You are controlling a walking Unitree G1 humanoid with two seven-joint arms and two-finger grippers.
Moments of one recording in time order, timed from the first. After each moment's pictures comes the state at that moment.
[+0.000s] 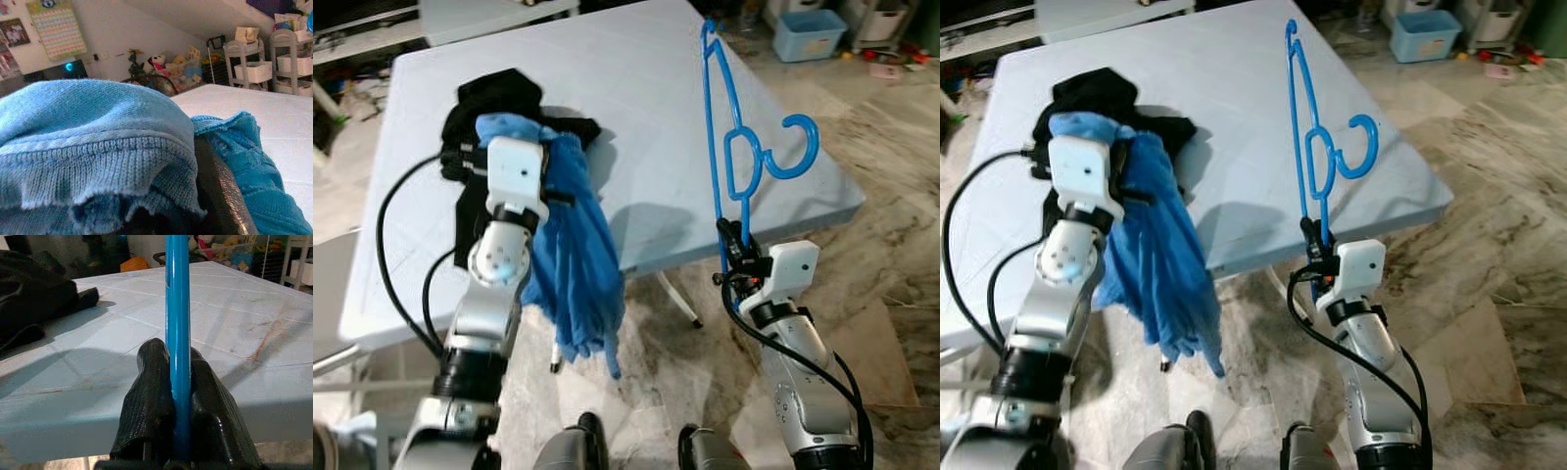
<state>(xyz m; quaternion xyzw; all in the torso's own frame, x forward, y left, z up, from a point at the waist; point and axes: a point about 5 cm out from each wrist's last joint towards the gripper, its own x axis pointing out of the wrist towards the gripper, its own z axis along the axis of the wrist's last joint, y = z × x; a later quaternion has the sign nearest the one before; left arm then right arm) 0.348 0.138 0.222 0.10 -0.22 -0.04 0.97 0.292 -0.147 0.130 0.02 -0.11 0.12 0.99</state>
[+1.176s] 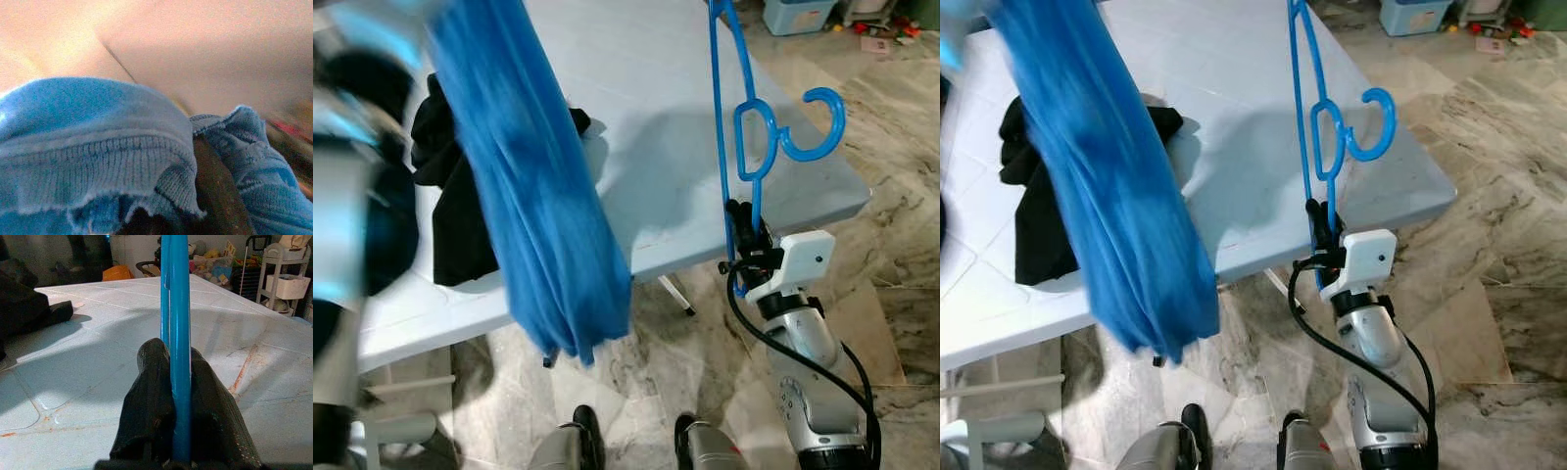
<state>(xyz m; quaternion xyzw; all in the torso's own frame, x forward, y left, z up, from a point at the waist) 0.366 0.182 0.499 0.31 -0.44 0.23 0.81 0.289 -0.148 0.152 0.00 -0.16 0.11 0.98</state>
